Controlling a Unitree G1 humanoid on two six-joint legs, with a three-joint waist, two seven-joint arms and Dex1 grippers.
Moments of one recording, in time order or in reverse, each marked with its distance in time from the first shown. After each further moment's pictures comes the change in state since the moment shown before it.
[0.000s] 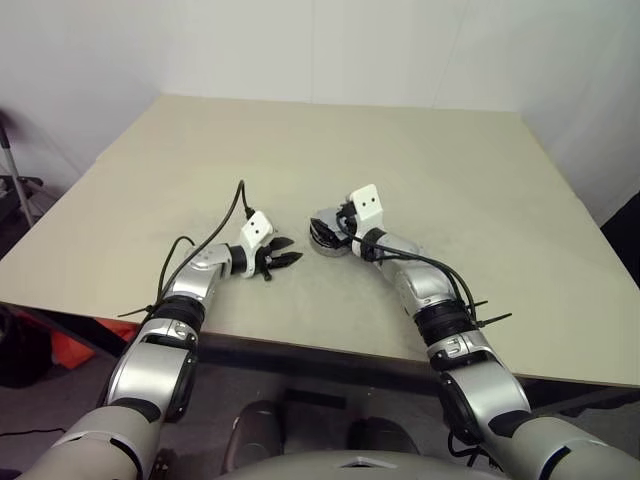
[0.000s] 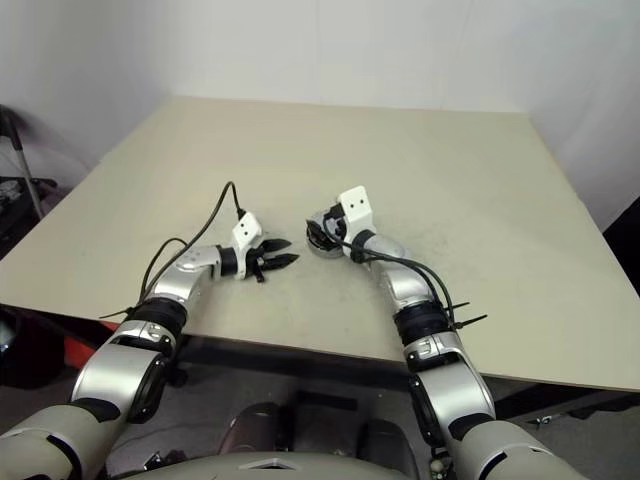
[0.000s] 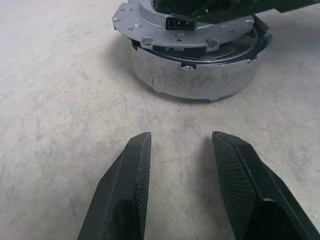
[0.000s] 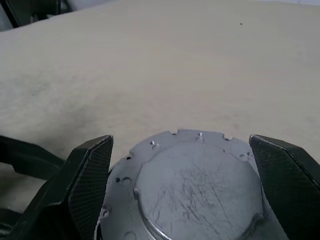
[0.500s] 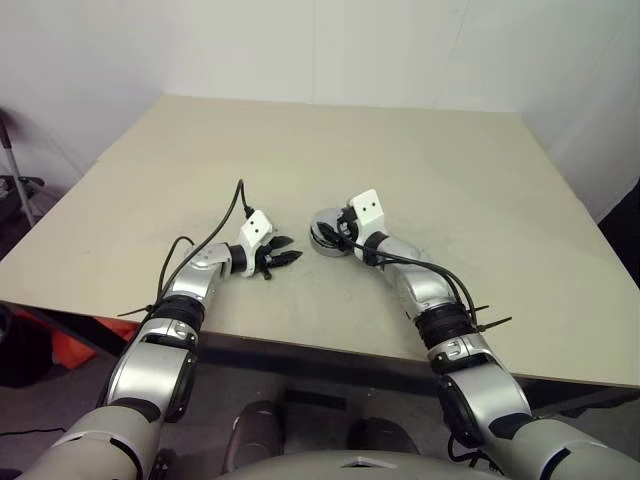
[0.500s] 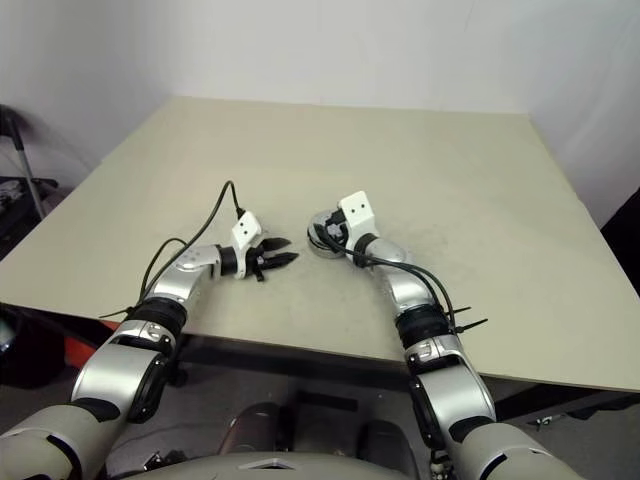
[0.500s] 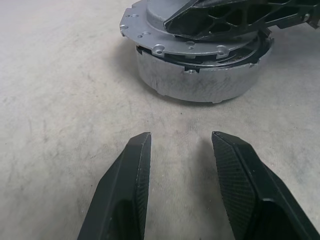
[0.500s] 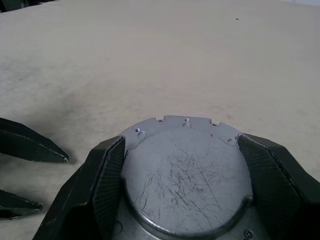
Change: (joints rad) left arm -0.001 0.000 0.000 0.002 -0.002 0.000 0.008; right arm 0.019 -0.001 -0.022 -0.001 -0.030 -0.014 0.020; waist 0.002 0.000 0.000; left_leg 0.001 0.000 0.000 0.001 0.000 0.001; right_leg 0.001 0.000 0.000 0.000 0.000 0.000
